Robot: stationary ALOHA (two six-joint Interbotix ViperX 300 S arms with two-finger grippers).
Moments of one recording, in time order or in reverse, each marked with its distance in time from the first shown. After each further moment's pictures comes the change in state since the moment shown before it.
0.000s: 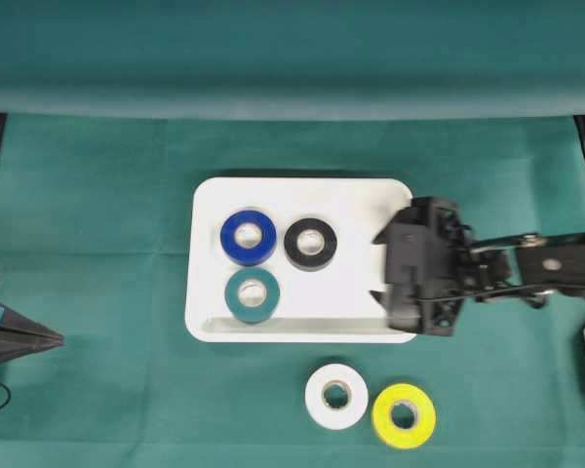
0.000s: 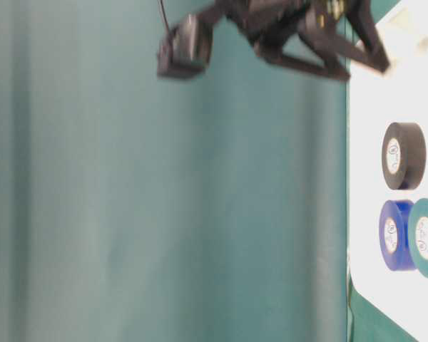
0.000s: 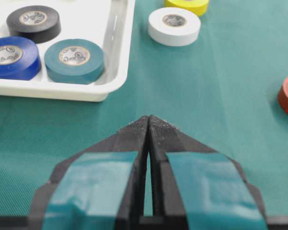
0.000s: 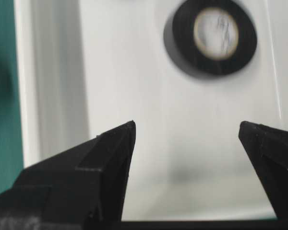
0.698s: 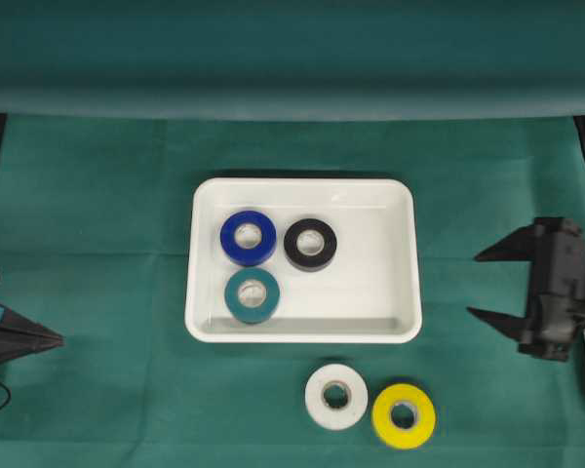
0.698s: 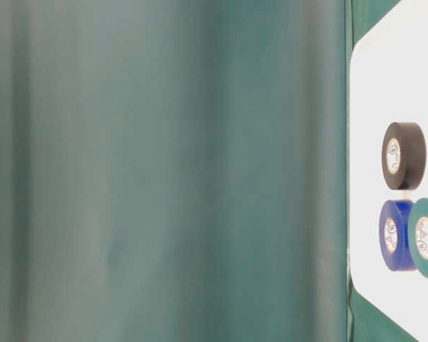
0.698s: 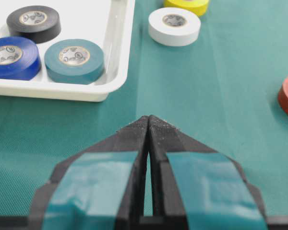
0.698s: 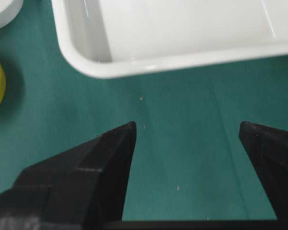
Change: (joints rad) left arm 0.000 0.000 0.000 0.000 0.000 0.000; right arm 0.000 -0.569 0.433 0.009 -0.005 0.129
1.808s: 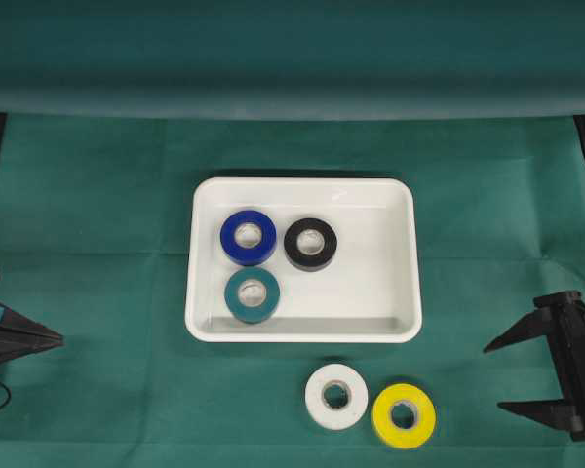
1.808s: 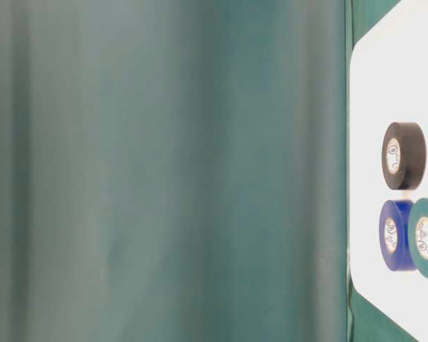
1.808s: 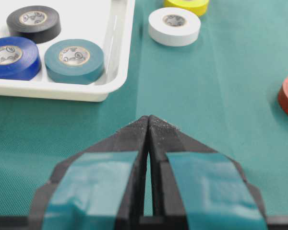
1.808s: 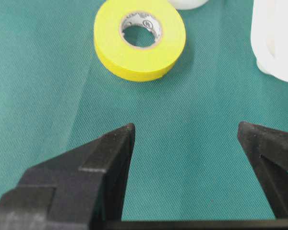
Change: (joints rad) left arm 0.000 0.000 0.000 0.000 0.000 0.000; right arm 0.405 -0.069 0.081 0.009 -0.031 0.003
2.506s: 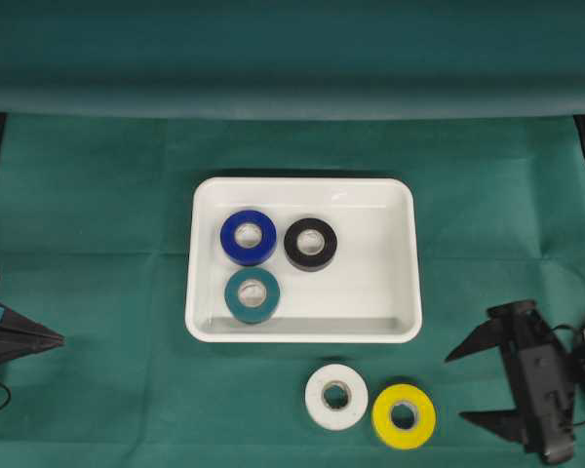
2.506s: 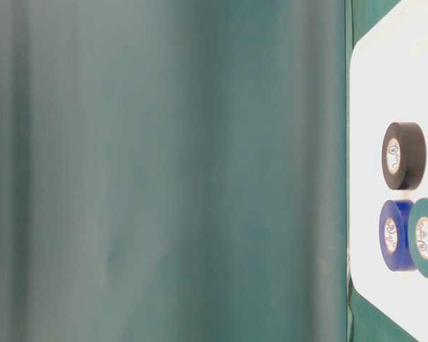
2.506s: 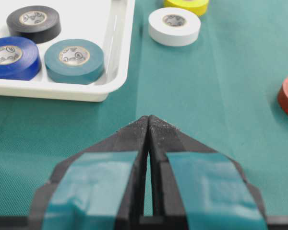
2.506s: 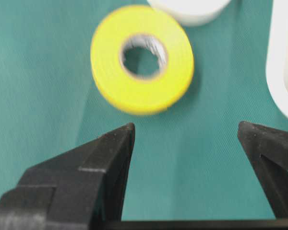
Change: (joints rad) left arm 0.000 0.000 0.000 0.000 0.000 0.000; right arm 0.002 0.328 -0.202 -0.003 -0.026 0.006
